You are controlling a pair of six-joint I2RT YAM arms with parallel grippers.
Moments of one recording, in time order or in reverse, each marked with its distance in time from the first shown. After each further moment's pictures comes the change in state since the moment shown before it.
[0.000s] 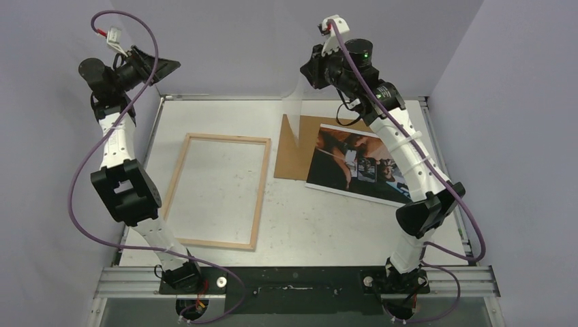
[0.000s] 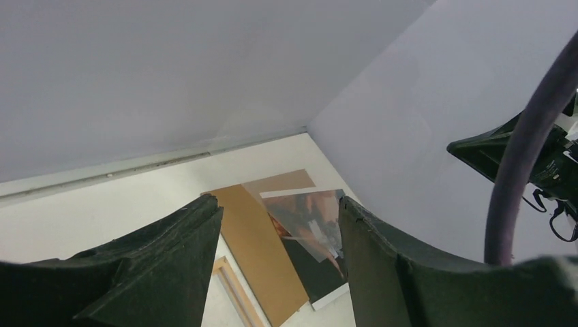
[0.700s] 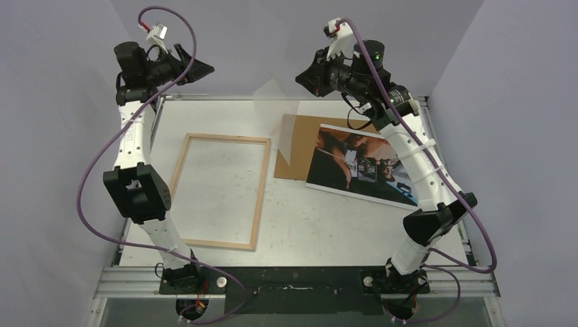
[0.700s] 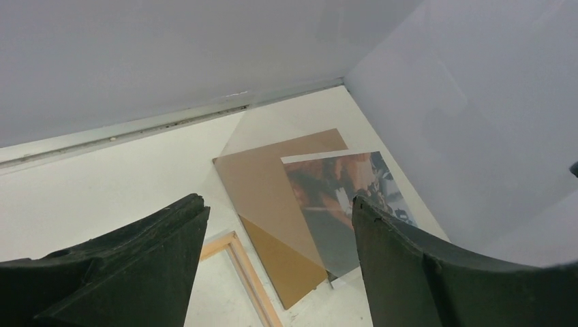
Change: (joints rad) left arm -0.200 -0.002 0.157 -0.544 -0.158 0.416; right arm -0.010 -0.087 -0.026 -0.060 -0.204 0.082
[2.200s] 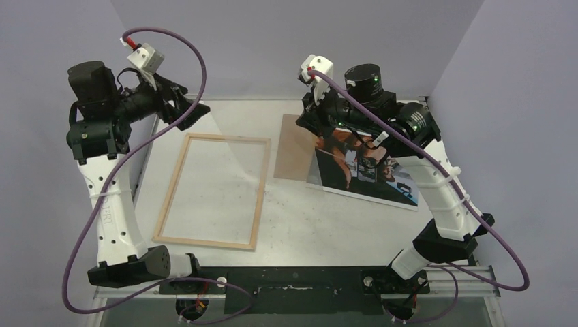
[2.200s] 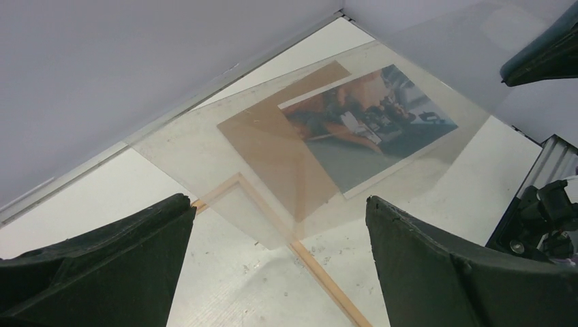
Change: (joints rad) left arm 0.008 -0.564 -0.047 -0.708 0.011 0.652; right arm 0.263 -0.128 0.136 -0.510 0.136 -0.299
